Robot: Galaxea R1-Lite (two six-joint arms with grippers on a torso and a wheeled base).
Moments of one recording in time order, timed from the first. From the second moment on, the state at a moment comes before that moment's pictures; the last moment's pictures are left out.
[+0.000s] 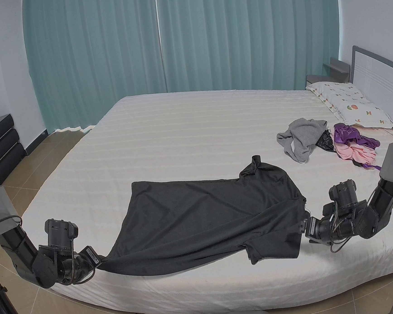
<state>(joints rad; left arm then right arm) -0.06 1.99 -0.39 -0.69 0.09 -0.73 0.16 2.16 -0.61 -0.68 0.27 0.57</state>
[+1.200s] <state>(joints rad) -0.07 1.98 -0.38 -0.69 0.09 -0.73 0.20 2.10 -0.49 -0.69 0.27 0.57</state>
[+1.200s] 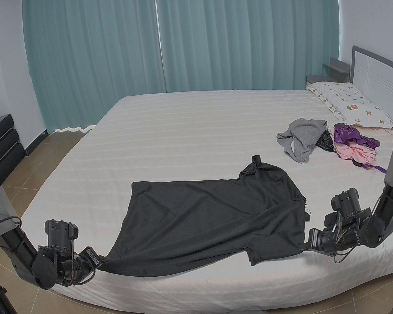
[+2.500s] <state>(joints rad) -0.12 1.93 -0.33 -0.68 0.10 -0.72 -0.01 1.93 -0.40 -0.38 0.42 0.16</state>
